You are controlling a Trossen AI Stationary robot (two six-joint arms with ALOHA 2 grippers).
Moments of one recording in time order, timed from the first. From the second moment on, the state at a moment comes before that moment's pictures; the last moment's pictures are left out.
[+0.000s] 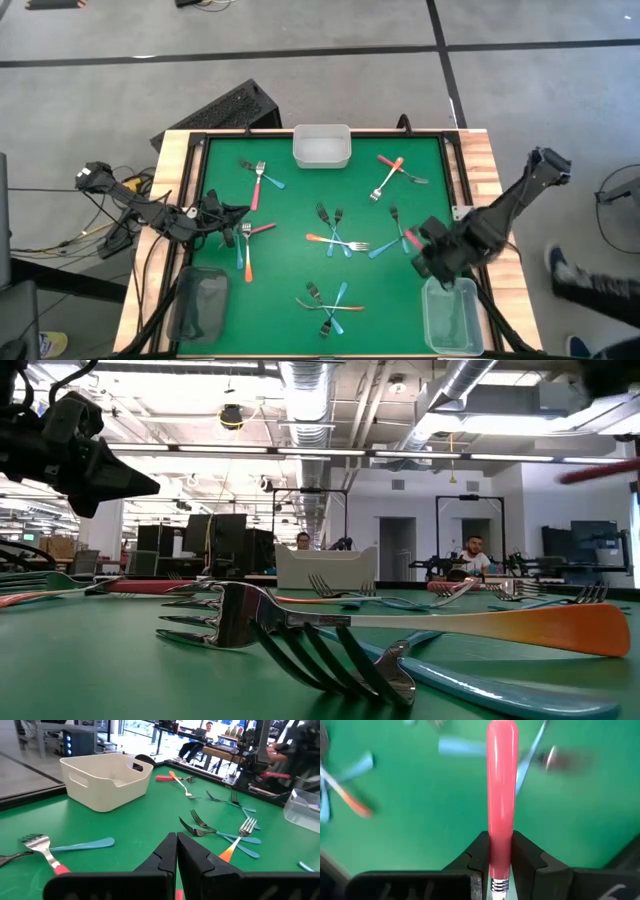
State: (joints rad) left arm -0.48 0.34 0.02 0.05 -0.93 -0.45; right arm 0.76 1.17 0.96 -1.19 0.24 1.66
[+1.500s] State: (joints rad) left arm -0.48 0.34 0.01 0.05 -0.95 -0.46; right arm 0.83 1.41 1.12 -1.40 0.50 1.80
